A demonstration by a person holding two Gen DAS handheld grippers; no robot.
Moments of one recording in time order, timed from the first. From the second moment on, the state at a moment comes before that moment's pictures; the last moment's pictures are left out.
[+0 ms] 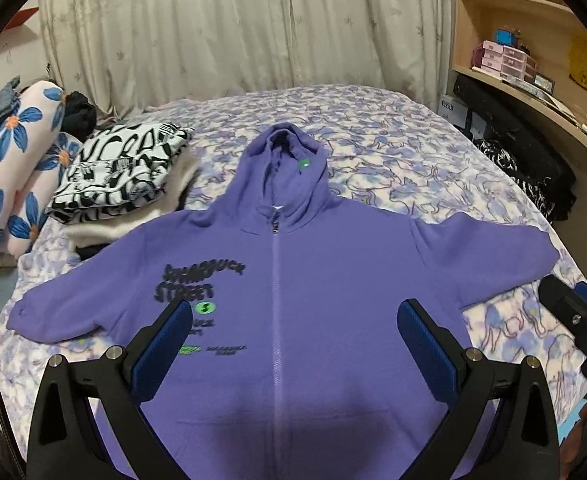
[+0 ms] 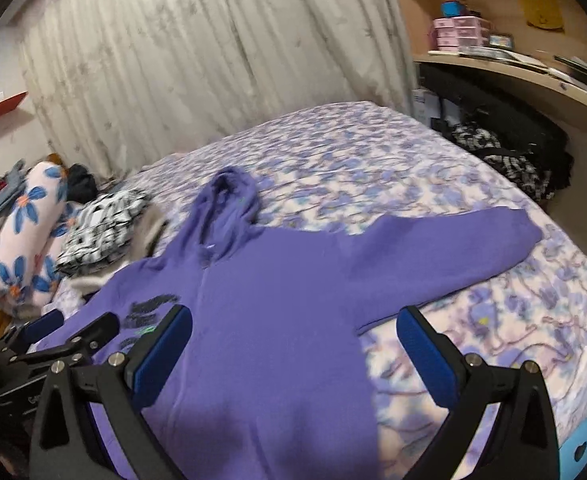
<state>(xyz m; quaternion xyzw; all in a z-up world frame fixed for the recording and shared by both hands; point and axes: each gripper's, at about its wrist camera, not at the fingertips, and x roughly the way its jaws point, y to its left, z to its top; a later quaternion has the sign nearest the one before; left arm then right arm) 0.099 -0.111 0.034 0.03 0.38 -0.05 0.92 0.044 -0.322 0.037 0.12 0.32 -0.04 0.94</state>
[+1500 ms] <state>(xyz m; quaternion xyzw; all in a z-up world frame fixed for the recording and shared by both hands) 0.208 -0.206 -0.075 0.04 0.44 -0.04 0.90 0.150 -0.577 -0.068 0.33 0.32 -0.19 0.87</state>
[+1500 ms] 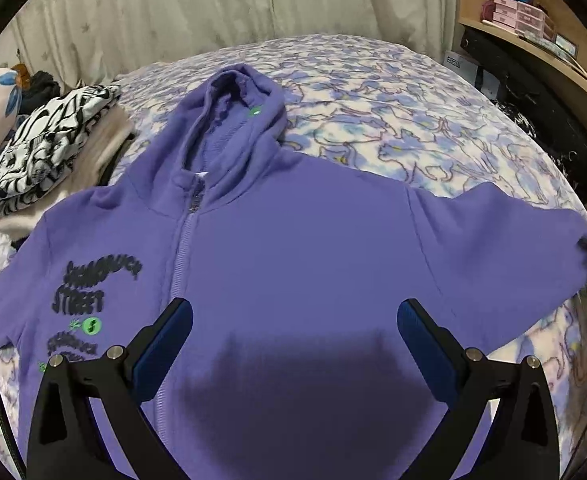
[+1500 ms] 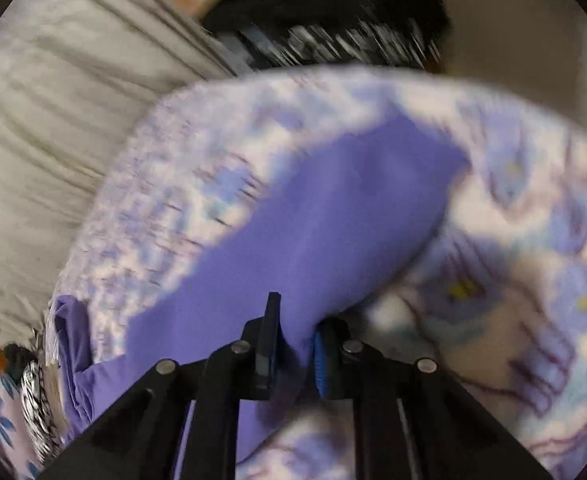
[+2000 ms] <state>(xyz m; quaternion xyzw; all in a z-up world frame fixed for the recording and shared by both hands) 0.166 -0.067 -0.053 -0.04 0.43 0.03 0.90 0.160 -0.258 -0.043 0.06 0.39 0.13 0.91</state>
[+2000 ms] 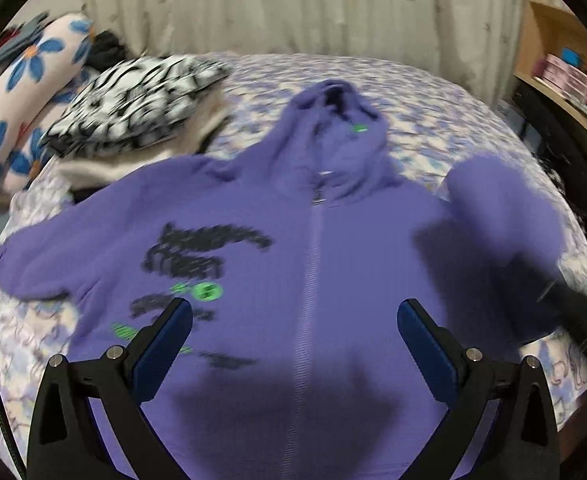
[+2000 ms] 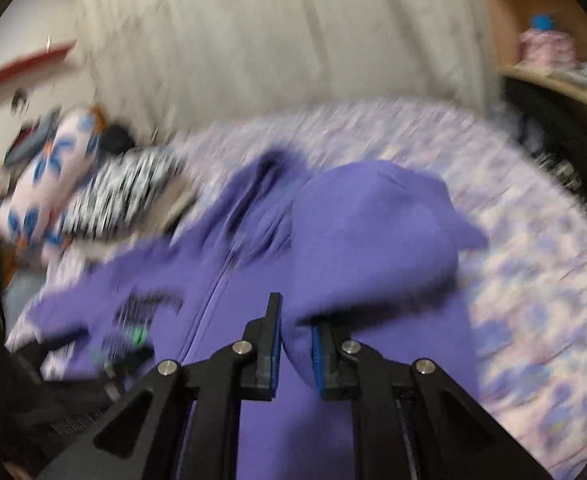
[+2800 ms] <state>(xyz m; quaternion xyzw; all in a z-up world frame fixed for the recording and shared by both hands) 0.161 -0.117 -0.086 -0.04 0.49 -0.06 0.87 0.077 -0.284 -0.121 0.19 0.46 0.11 0.86</state>
